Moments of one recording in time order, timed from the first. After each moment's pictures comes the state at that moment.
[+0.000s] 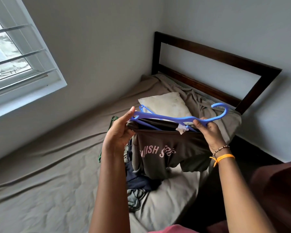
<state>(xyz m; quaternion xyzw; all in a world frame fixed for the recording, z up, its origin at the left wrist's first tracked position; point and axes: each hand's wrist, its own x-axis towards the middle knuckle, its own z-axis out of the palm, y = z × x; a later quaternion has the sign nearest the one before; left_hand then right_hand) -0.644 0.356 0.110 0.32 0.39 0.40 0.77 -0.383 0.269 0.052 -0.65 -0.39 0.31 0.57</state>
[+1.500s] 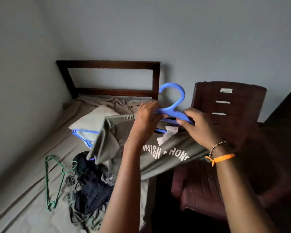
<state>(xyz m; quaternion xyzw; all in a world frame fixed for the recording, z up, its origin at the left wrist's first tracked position) -0.487 0.173 0.151 0.89 0.04 0.31 0.32 -0.401 0.006 0.149 -0.79 -0.45 -0.07 0.41</state>
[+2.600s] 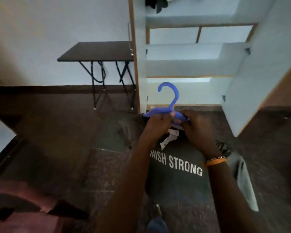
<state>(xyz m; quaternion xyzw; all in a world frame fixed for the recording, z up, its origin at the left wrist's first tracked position) -0.614 -0.676 0.138 0.69 -0.46 -0.36 0.43 -0.742 -0.729 0.129 -0.83 0.37 -0.35 0.22</state>
